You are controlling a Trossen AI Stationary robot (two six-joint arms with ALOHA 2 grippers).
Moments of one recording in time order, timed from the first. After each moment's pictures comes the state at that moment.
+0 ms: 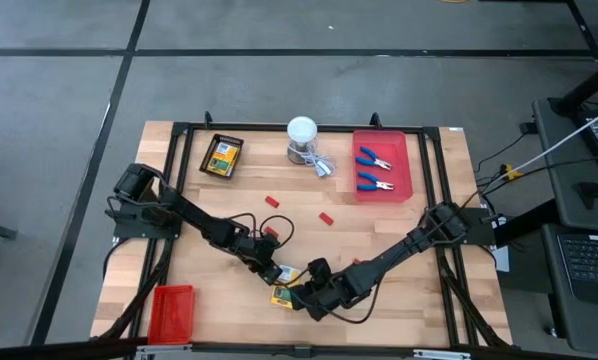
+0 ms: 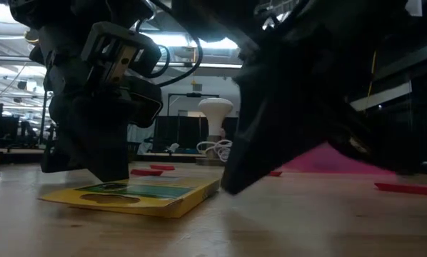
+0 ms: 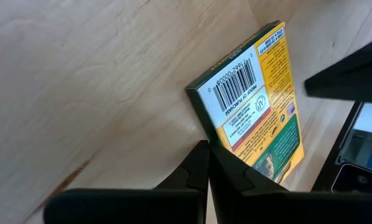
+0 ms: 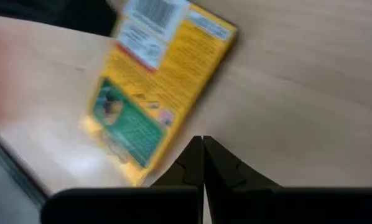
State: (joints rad) left arm -0.35 1.77 0.75 0.13 0.12 -1.27; right arm 0.57 2.15 1.43 -0.35 0.32 1.75
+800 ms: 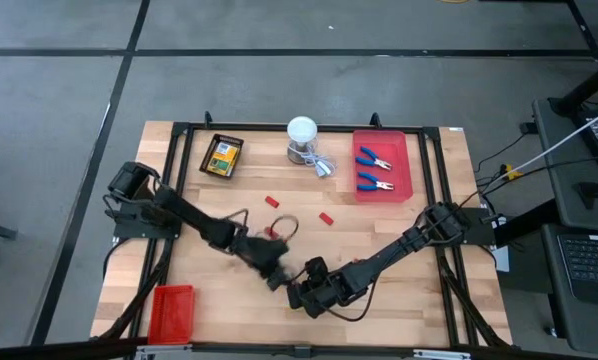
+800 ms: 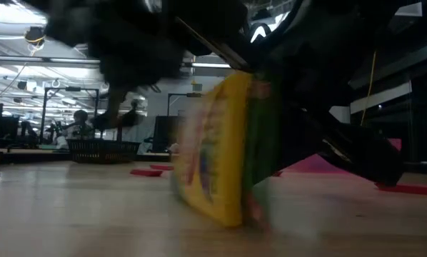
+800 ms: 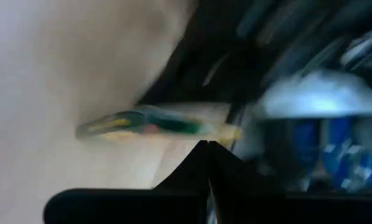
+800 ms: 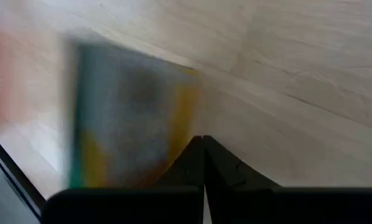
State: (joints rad) left arm -0.35 1.72 0.82 0.37 0.14 -1.21; right arm 0.54 2.19 1.43 -0.31 0.34 1.70
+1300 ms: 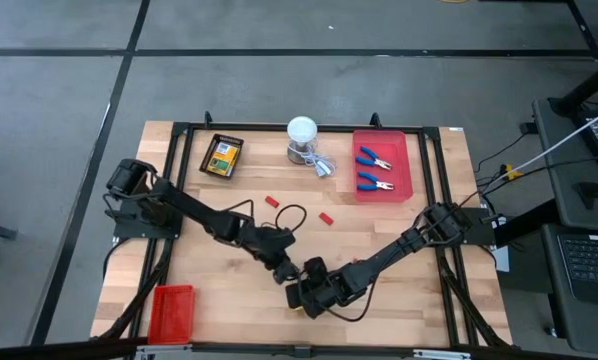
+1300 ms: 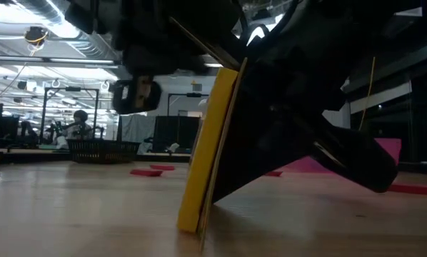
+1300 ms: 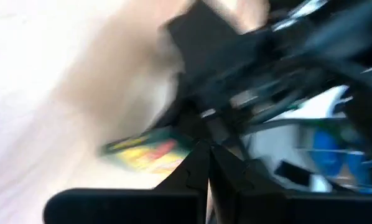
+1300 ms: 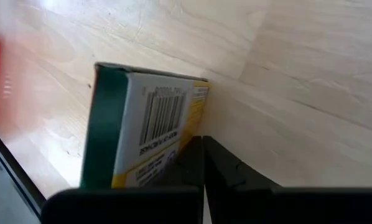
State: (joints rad) left arm -0.30 1.68 0.91 0.16 0.15 -1.11; right arm 0.54 2.20 1.43 -0.28 0.37 1.71
